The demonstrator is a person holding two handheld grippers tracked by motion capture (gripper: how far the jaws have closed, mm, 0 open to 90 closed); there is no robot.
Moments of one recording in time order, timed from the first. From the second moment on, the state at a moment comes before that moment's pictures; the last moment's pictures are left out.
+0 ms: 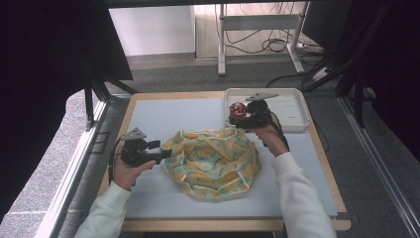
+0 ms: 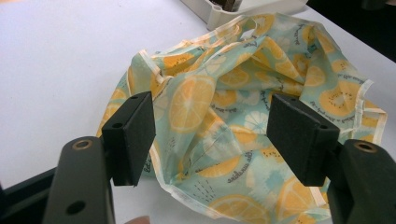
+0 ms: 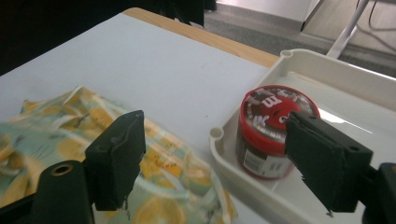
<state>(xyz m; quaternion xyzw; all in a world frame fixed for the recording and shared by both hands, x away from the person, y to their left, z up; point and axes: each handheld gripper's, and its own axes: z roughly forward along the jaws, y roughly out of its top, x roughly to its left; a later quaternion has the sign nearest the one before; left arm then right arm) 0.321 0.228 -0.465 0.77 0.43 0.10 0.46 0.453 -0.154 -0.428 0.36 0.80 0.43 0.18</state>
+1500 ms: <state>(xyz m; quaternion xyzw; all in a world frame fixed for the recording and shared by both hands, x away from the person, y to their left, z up) 0.326 0.224 -0.473 0.77 0.44 0.10 0.45 0.350 -0.263 -0.489 0.40 0.79 0.43 0.17</state>
